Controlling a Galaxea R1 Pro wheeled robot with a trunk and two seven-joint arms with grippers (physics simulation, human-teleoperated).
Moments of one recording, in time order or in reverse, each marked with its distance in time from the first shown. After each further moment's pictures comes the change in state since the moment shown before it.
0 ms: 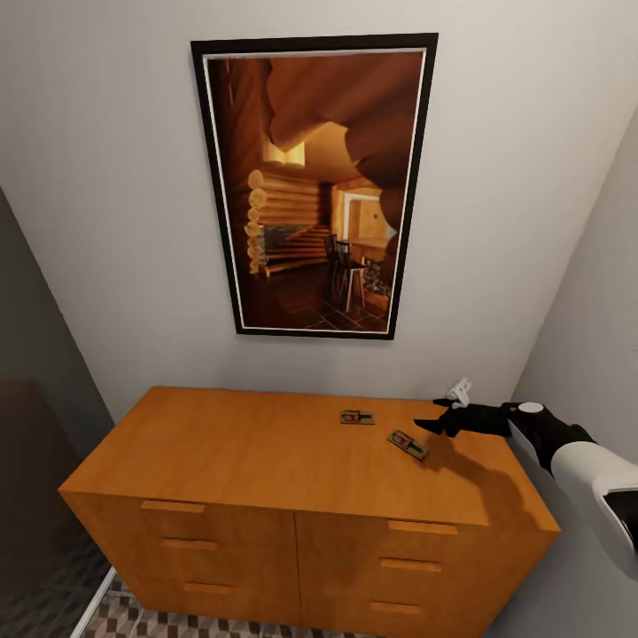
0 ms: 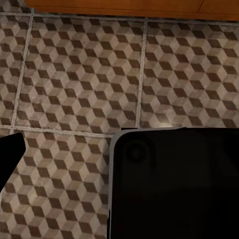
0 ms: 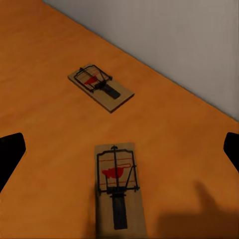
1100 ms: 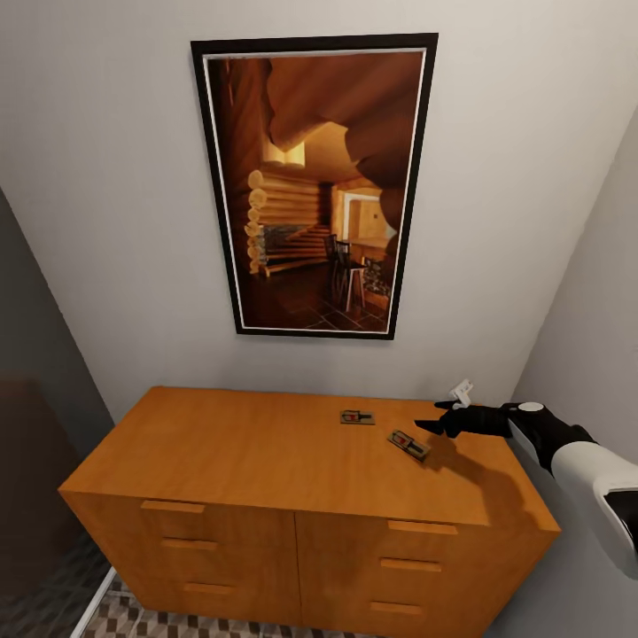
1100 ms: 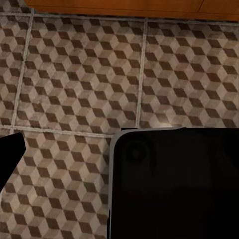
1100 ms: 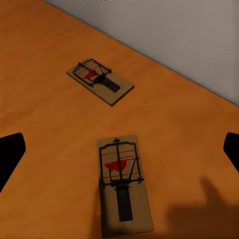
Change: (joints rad) left arm 0.000 0.000 0.000 0.000 0.000 0.000 0.000; right arm 0.000 -0.001 -0.007 0.000 -0.004 0.057 -0.001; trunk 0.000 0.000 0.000
